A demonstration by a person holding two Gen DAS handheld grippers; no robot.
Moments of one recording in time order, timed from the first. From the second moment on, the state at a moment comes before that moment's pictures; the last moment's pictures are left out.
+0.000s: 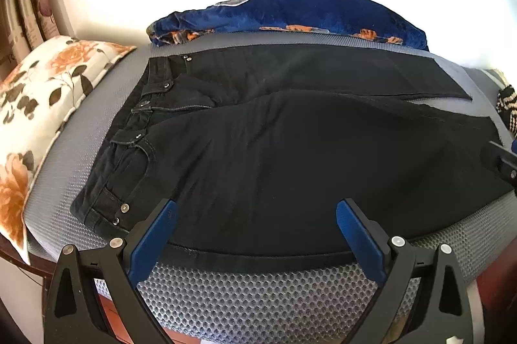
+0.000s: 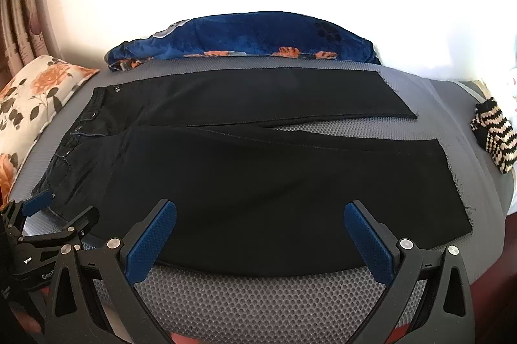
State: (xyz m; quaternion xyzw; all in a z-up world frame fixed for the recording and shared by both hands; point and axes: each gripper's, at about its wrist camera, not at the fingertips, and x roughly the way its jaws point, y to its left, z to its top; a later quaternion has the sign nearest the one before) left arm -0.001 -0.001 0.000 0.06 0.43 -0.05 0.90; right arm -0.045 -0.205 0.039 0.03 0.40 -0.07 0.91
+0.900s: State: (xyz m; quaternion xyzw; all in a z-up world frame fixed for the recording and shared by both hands) left arm 0.002 0.003 0.000 0.05 0.44 -0.05 0.90; right arm -0.041 -0.204 0.037 0.03 0.40 -0.06 0.91
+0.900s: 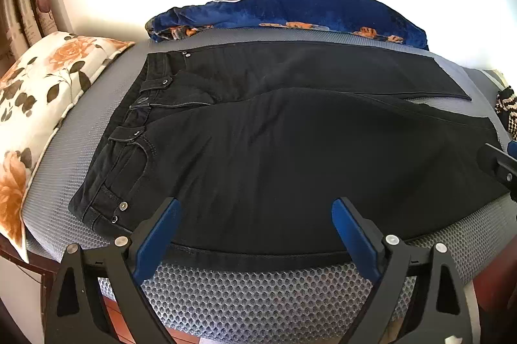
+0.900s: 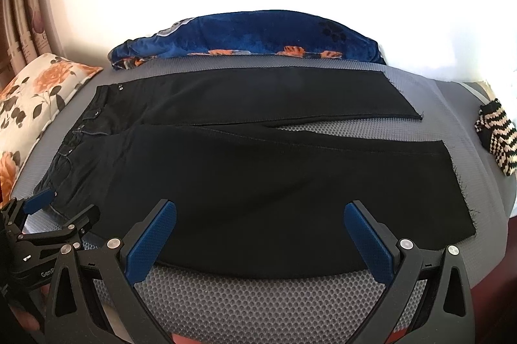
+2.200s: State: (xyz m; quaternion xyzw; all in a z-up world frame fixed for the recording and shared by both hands) left arm 0.004 0.007 0.002 0.06 0.43 -0.02 0.90; right arm -0.044 -0.217 0.038 0.03 0.40 -0.08 0.91
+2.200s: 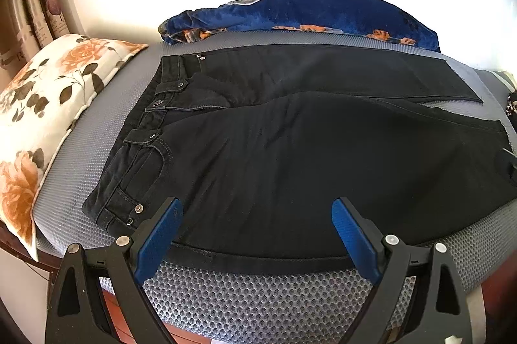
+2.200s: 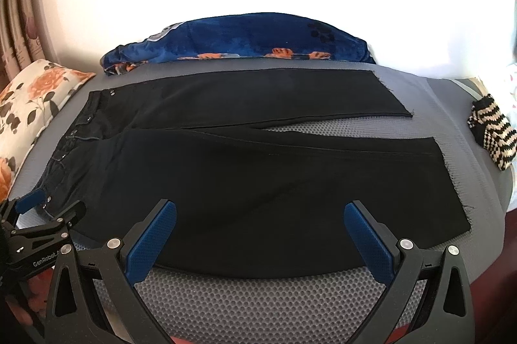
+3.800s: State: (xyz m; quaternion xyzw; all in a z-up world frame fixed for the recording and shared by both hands) left arm 0.210 0.176 0.043 -0.14 0.46 -0.14 0.87; right arm 0.059 -0.227 0.051 0.07 0.39 0.06 0.92
